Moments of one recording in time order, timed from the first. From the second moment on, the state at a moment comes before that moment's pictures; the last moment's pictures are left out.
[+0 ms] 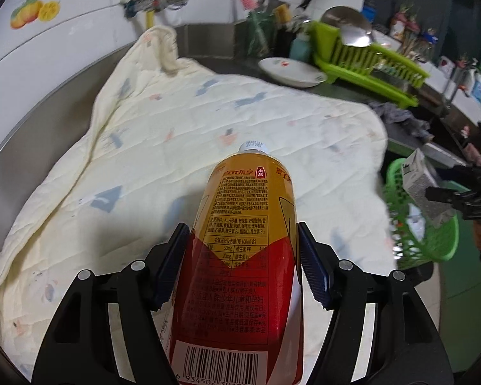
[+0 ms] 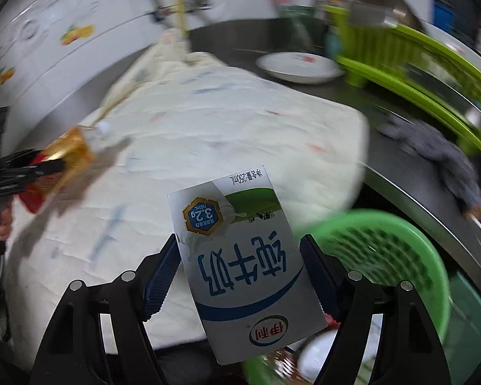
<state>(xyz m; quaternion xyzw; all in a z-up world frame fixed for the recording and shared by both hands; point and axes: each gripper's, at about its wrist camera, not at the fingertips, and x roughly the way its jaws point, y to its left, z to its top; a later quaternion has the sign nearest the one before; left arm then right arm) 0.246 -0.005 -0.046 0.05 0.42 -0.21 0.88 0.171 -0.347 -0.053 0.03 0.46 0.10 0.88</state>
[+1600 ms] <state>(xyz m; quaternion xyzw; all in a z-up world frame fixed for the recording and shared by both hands) 0.185 -0.335 -0.078 0.08 0.42 -0.41 0.81 0.015 -0.477 -0.071 0.10 0.41 -0.04 0.90</state>
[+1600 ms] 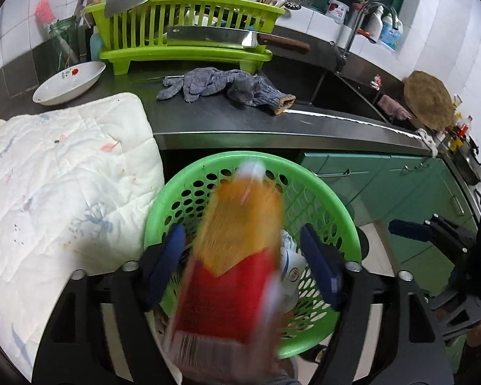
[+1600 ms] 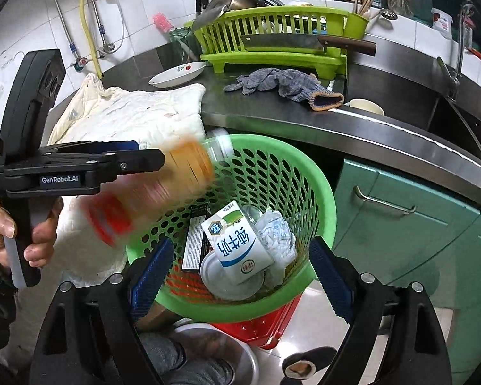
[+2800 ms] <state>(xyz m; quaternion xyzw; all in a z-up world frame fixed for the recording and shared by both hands) 0.134 -0.173 -0.050 0.05 0.38 -0.30 0.87 -0.002 -0.391 -0.064 0.10 0.40 -0.05 0.91</state>
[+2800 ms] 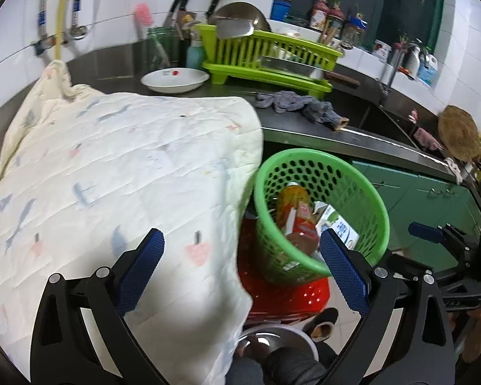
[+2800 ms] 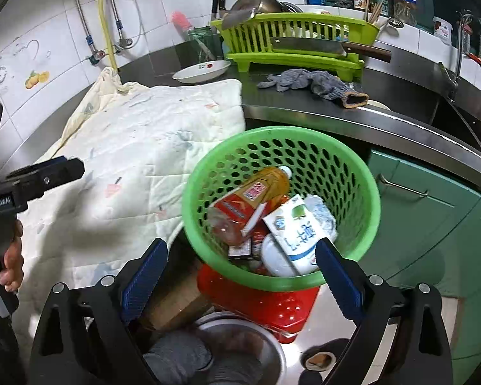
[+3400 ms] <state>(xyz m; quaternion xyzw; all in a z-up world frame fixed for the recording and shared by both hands) 0.088 -0.117 -0.047 0.03 0.36 -0.25 0.90 -0.021 -0.359 -0.052 0.13 0.38 -0.03 0.92</state>
